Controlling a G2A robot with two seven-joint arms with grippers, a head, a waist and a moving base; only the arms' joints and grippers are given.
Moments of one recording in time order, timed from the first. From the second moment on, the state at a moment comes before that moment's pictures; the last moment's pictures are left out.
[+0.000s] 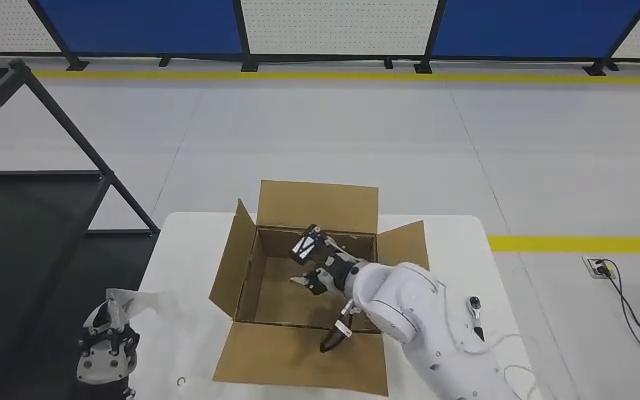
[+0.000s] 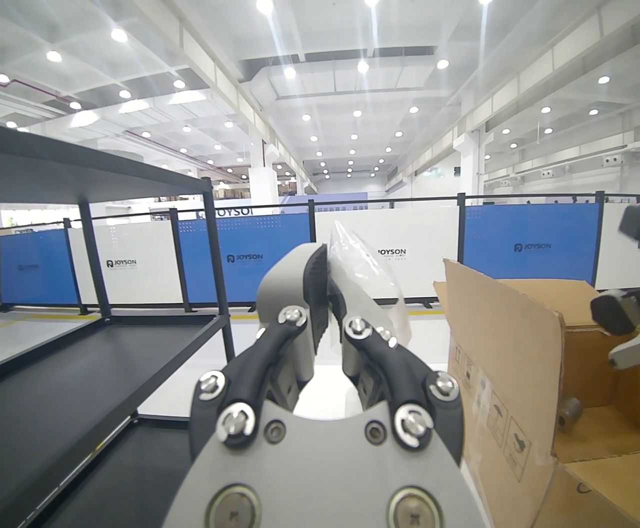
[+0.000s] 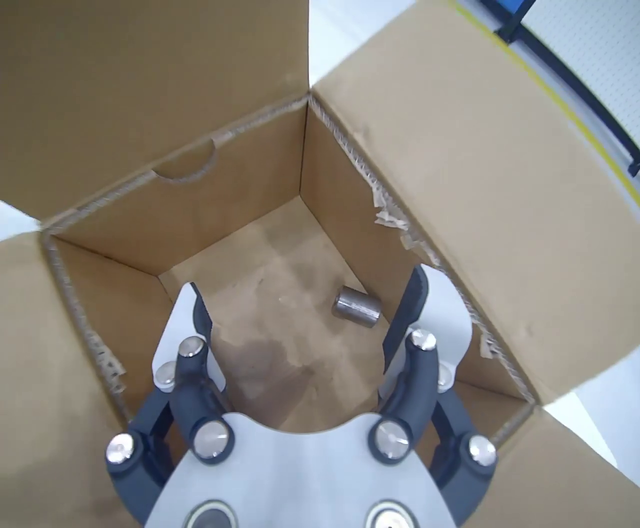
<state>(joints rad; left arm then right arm) 1.57 -1.31 -1.78 -1.72 1.34 -0.09 0.81 -0.69 -1.40 0.98 -1.60 -1.19 -0.29 0.80</state>
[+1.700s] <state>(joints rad) 1.55 -1.31 -1.68 -1.75 1.43 -0.10 0.78 -1.44 -1.30 1.73 -1.93 -1.20 -0.08 0.86</state>
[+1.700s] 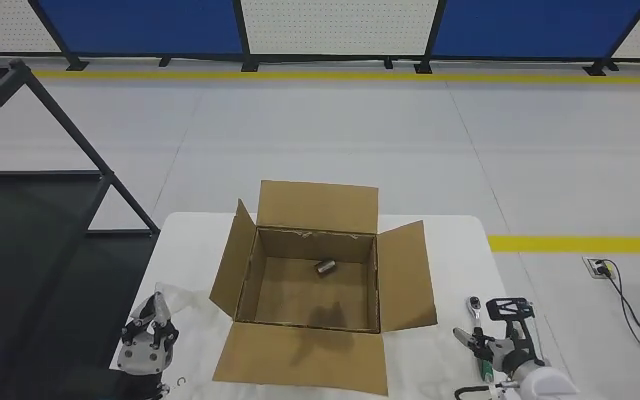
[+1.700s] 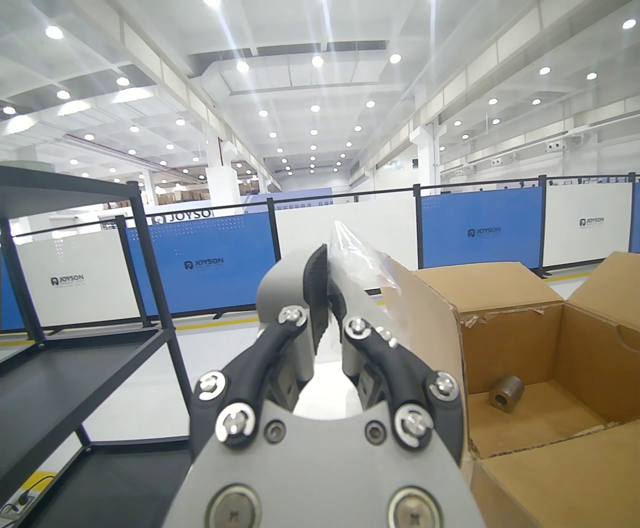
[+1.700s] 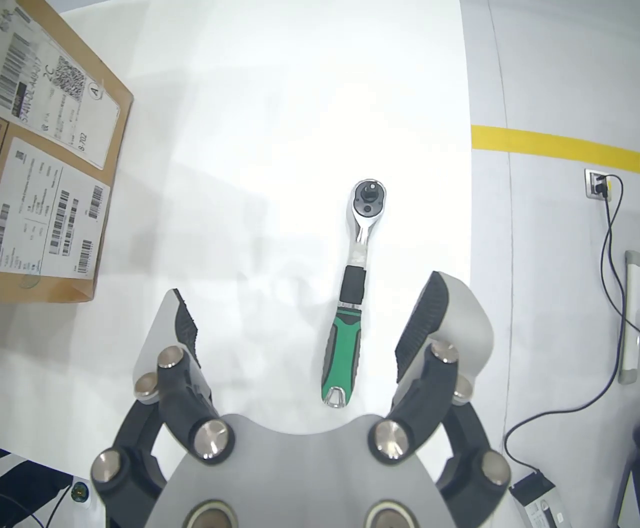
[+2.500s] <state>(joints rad) 1.57 -1.31 -1.68 -1.75 1.42 -0.10 0.80 -1.27 -1.28 1.68 -1.68 -1.23 -0.04 0.98</state>
